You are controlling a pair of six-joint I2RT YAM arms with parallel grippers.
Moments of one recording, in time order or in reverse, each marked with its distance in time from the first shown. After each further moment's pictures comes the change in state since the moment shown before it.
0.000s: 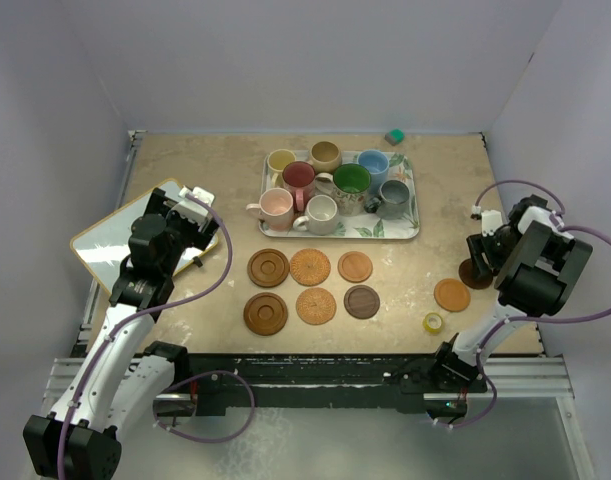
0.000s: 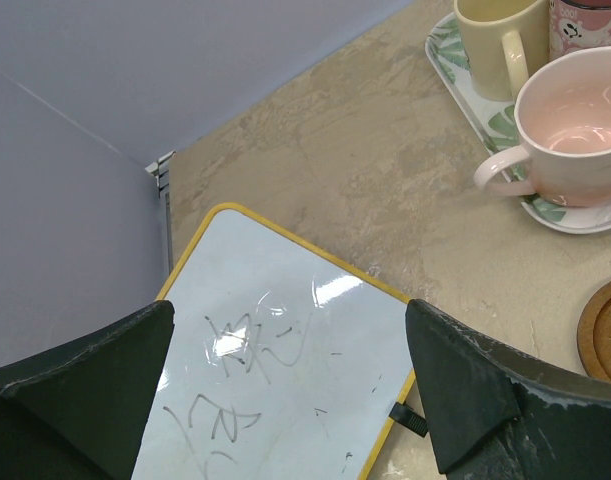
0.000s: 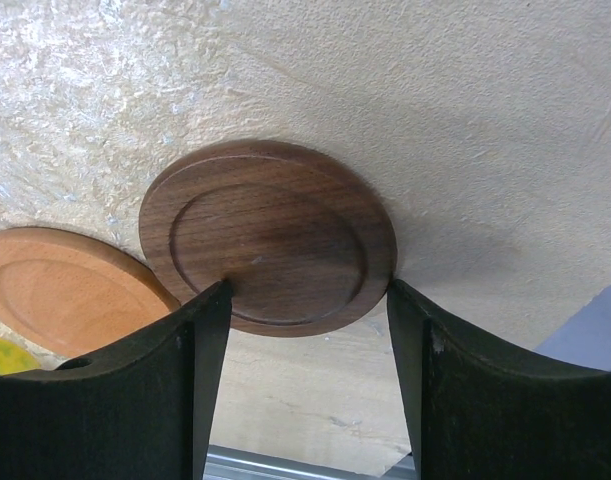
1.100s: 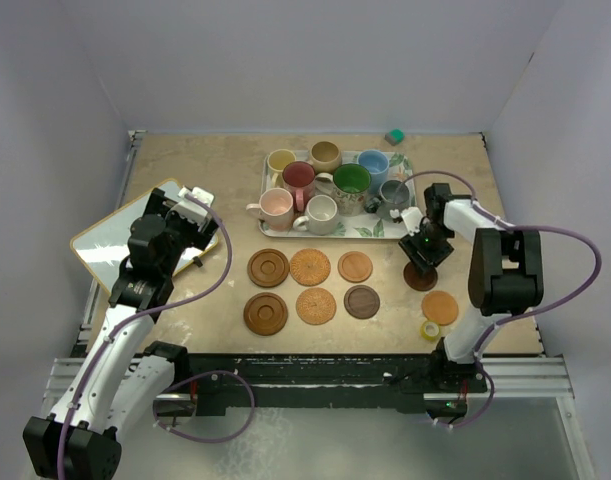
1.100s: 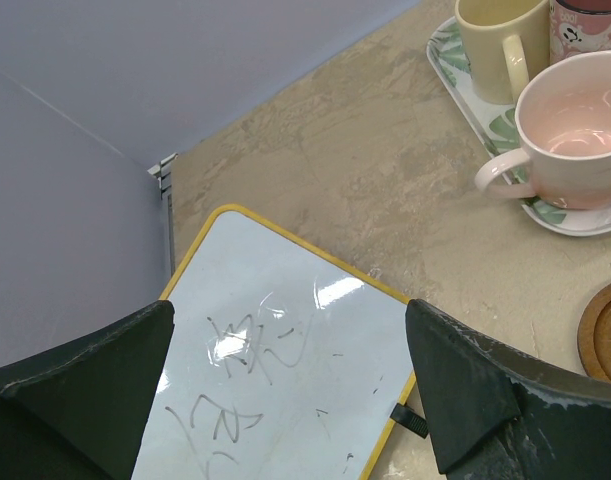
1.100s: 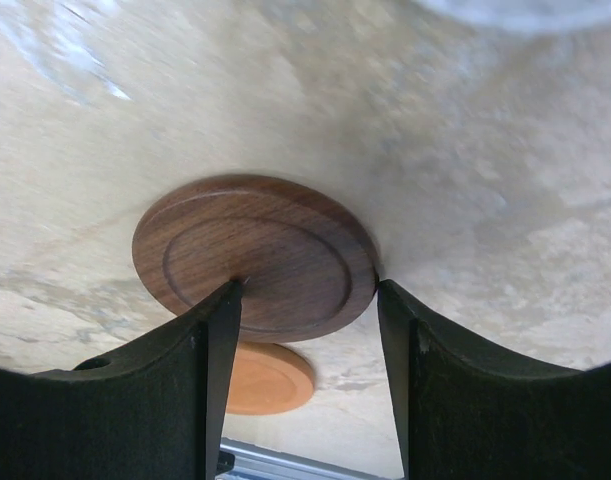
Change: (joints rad) left arm 0.000 -0.007 0.000 0.000 0.000 0.000; right arm 0.542 -0.078 -0.096 0.010 0.093 0.168
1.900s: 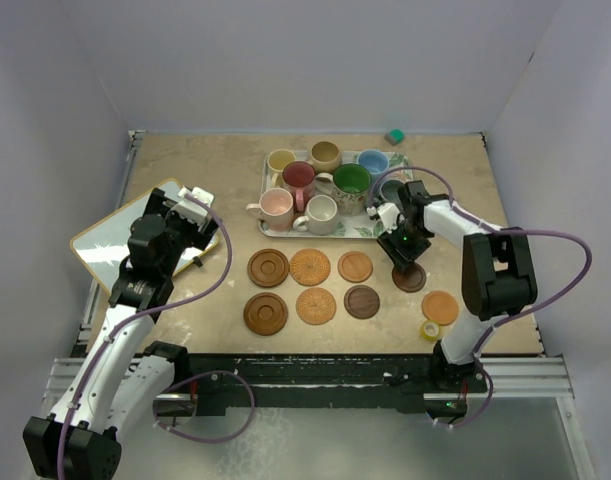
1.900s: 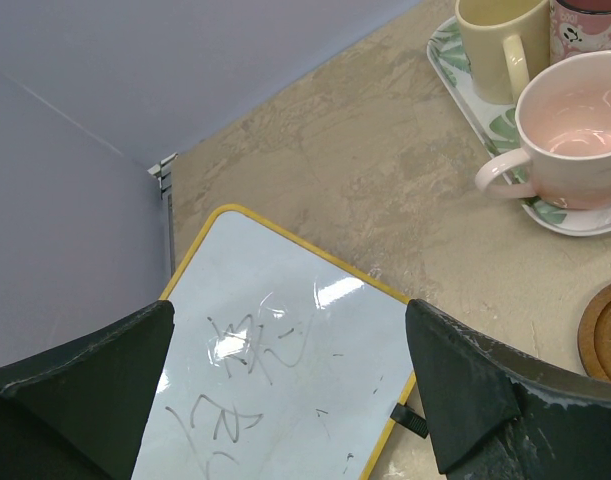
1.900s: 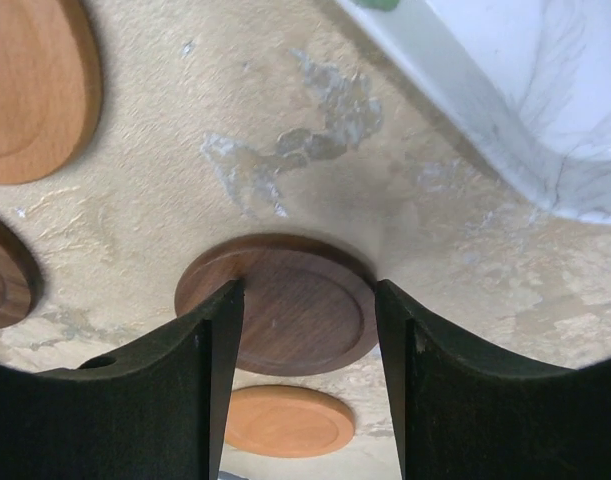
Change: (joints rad) left arm 0.000 0.000 0.000 0.000 0.000 0.000; right arm 0.198 0.008 0.029 0.061 -0.013 0.097
